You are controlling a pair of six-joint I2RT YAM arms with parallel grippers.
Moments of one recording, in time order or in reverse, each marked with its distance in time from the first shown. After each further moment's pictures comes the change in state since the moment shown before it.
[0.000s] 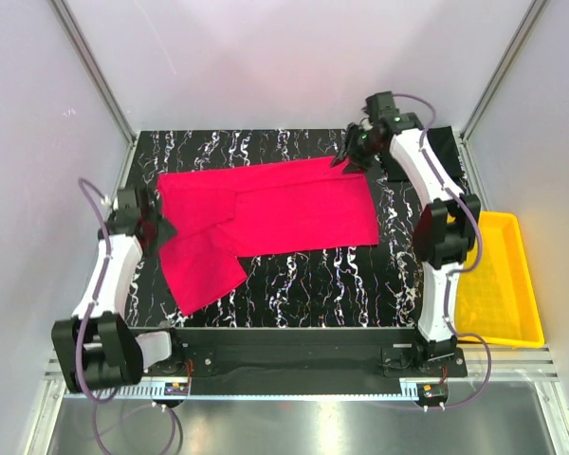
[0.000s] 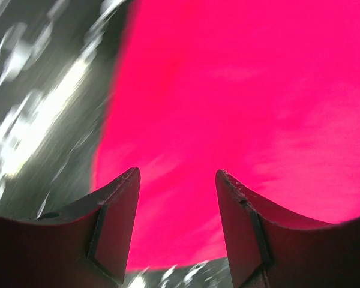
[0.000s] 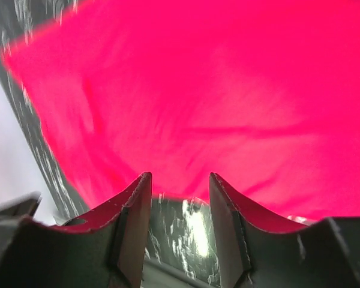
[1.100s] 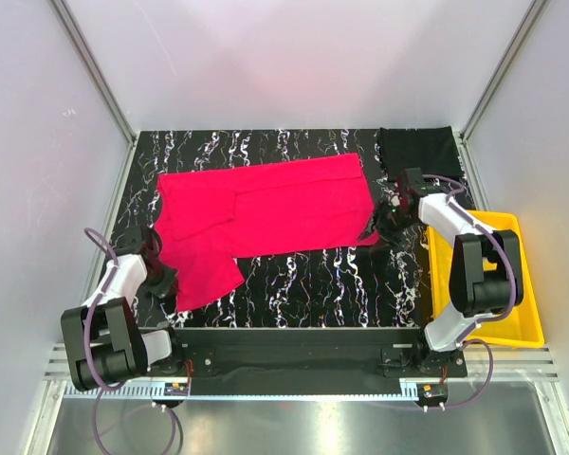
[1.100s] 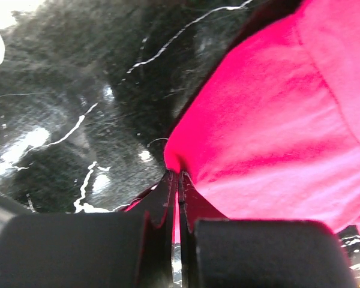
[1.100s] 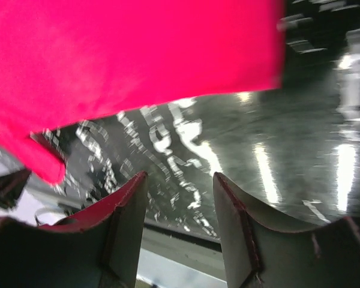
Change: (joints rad) left arm 0.110 0.009 -0.352 -0.042 0.066 -0.213; right arm -0.086 -0.504 -1.032 0.238 -0.069 -0.017
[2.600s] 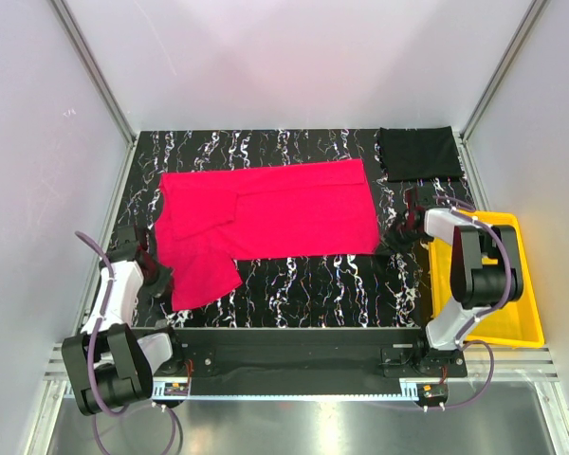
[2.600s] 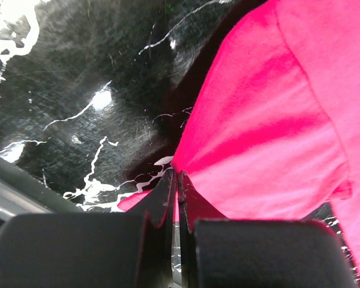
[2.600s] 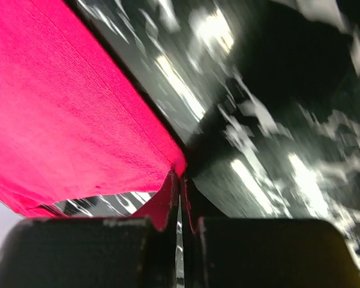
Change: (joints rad) left arm 0.021 -0.139 0.028 -0.106 -0.002 -0.005; right arm -0.121 0.079 -0.157 0.249 0.087 0.146
